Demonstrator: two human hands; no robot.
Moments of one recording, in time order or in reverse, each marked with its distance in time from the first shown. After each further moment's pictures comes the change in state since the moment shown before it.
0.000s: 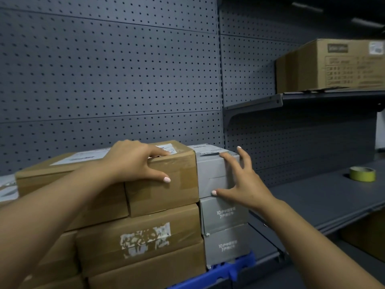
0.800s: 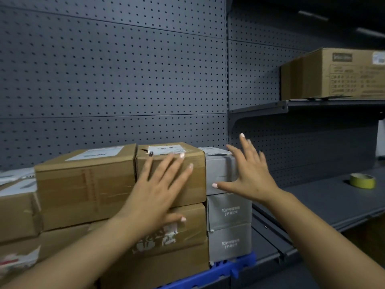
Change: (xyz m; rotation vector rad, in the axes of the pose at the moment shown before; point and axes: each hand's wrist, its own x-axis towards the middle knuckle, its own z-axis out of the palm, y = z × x) left_hand -0.059 0.041 0.063 0.214 0.352 0.173; right_hand 0.006 -0.027 -0.020 -0.266 0.065 -0.129
